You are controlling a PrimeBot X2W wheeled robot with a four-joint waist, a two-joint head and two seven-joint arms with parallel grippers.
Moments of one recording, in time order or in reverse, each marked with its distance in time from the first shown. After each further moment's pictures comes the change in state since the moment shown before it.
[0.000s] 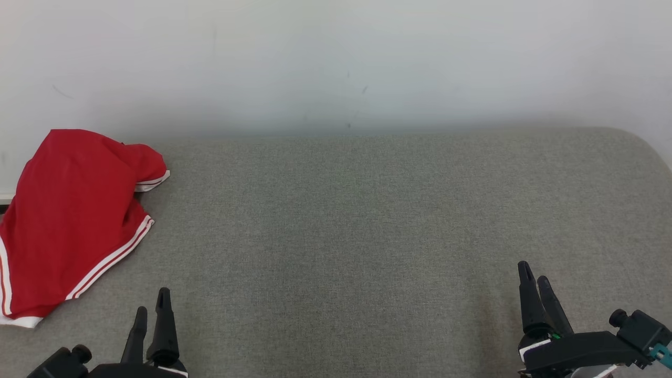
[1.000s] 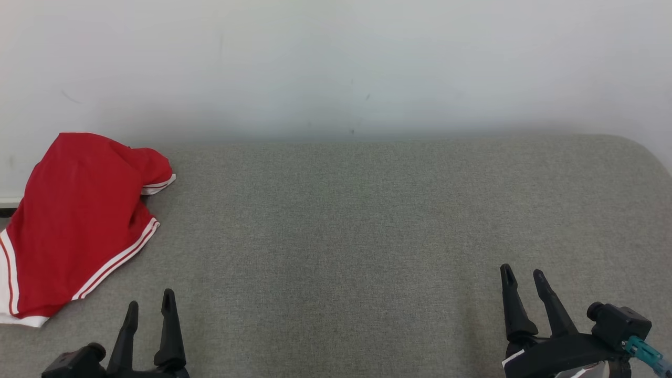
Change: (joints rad) left arm 0.026 0.023 -0.027 -0.023 0.336 0.013 -0.090; right arm 0.011 0.000 0.022 -0.021 -0.380 0.000 -0.030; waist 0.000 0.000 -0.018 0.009
